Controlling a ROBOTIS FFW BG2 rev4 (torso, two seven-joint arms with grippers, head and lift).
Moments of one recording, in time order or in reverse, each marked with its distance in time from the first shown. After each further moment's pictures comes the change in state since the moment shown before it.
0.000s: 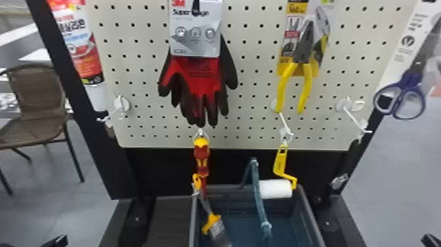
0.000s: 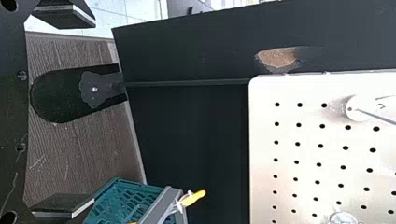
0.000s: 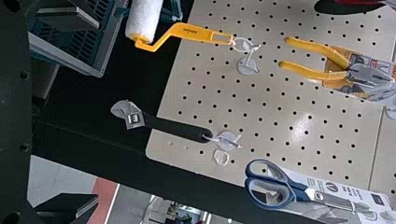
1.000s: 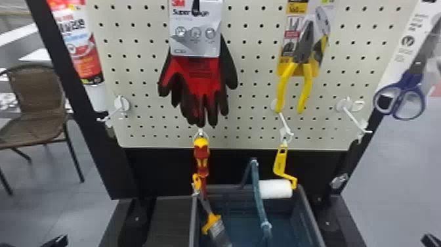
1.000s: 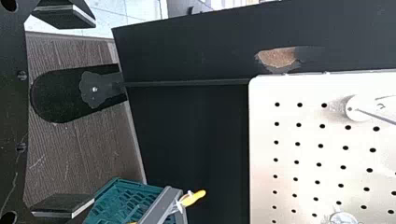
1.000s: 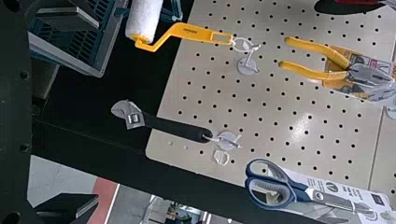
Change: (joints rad) left arm 0.000 0.000 0.000 0.000 0.000 0.000 0.000; right arm 0.000 0.000 0.000 0.000 0.000 0.000 0.000
